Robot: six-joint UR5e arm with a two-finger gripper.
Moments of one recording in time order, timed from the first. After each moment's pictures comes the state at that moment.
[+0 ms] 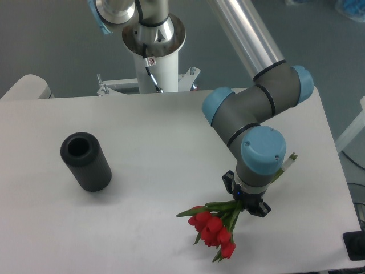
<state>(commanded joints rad) 2.51 -2.20 -1.24 -1.22 1.58 1.37</state>
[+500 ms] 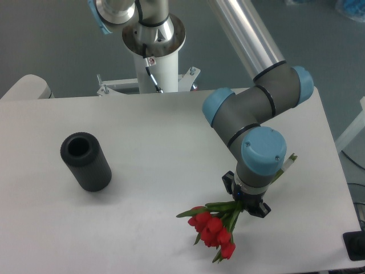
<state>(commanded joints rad) 2.51 -2.20 -1.24 -1.22 1.56 1.37</state>
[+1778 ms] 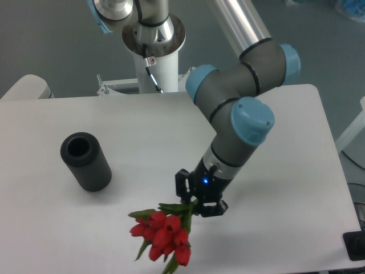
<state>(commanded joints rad) 2.49 -2.02 -1.38 -1.18 0.87 1.11</state>
